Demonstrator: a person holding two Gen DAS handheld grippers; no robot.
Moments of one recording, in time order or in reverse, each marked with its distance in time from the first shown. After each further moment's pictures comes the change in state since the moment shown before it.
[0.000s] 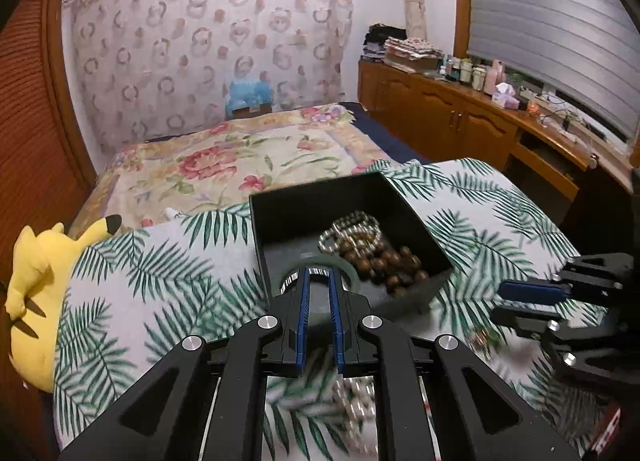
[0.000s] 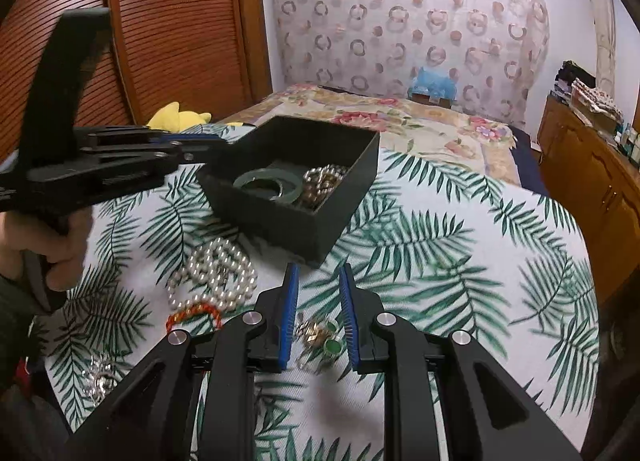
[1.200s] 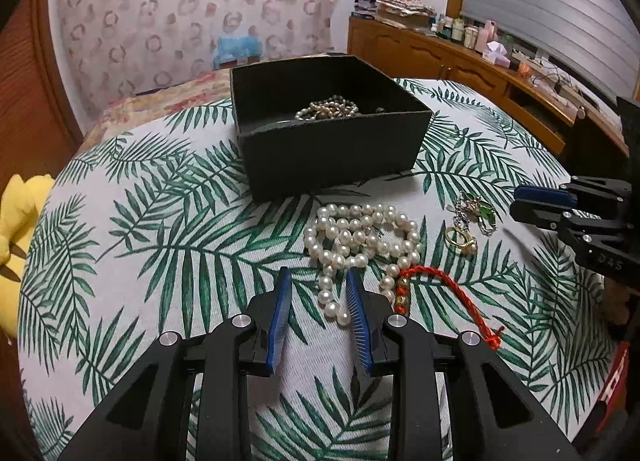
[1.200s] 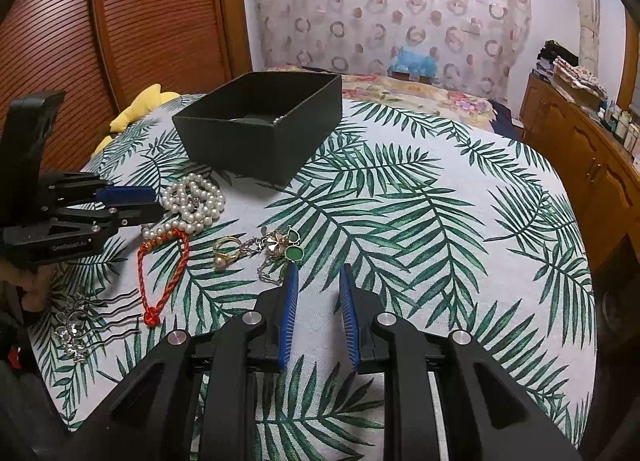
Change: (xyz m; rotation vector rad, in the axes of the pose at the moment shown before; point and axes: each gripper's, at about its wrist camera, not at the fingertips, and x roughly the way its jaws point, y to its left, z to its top) left arm 0.005 -0.009 -0.078 0.002 0.156 -0.033; right arm -0.011 -0.017 -0.046 0.035 0.054 -0.059
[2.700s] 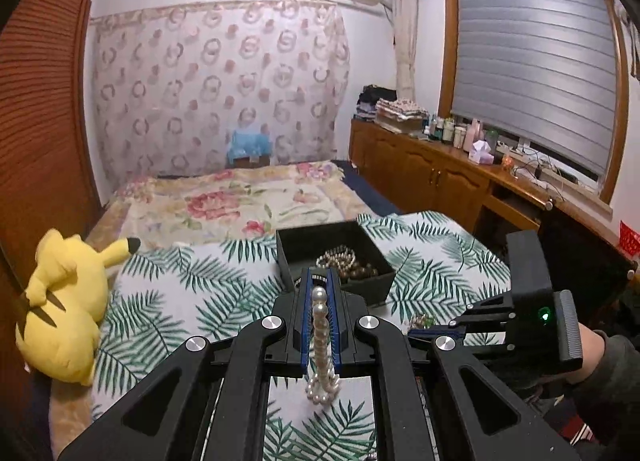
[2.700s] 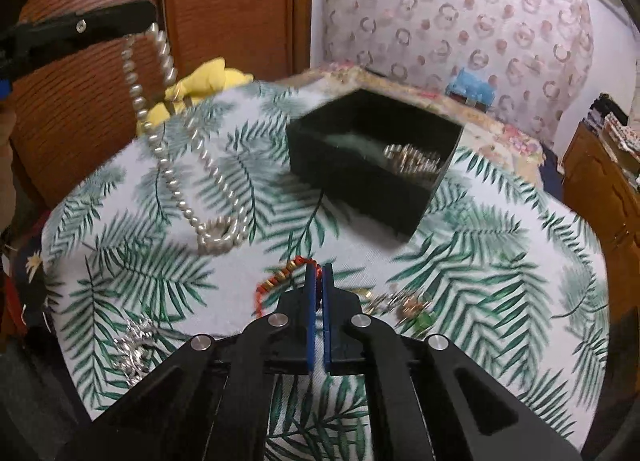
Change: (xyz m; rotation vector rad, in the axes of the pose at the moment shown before) left arm -0.146 0.021 0.032 -0.039 -0.374 -0.013; right arm -0.003 0.082 0.039 -0.200 0.007 0.097
